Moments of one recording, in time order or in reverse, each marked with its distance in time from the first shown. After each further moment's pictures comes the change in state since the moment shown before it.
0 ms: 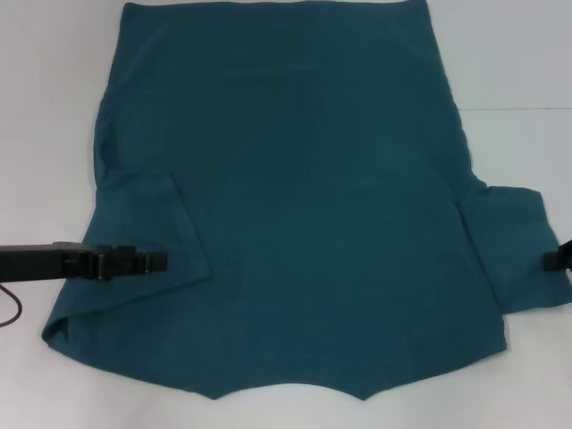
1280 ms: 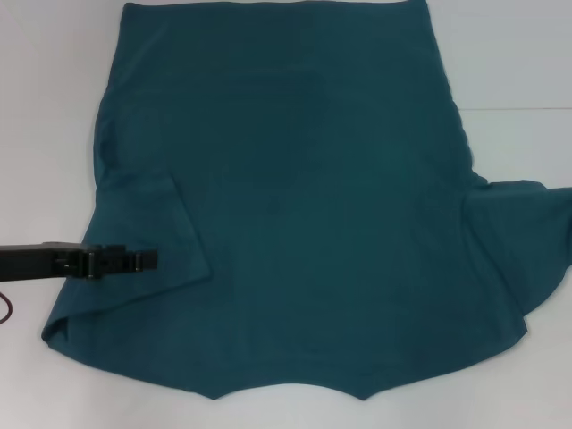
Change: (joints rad) left arm 0.011 0.006 -0.009 0.012 0.000 0.000 -0.014; right arm 0.044 -0.070 0.009 -0.032 0.000 0.030 0.084
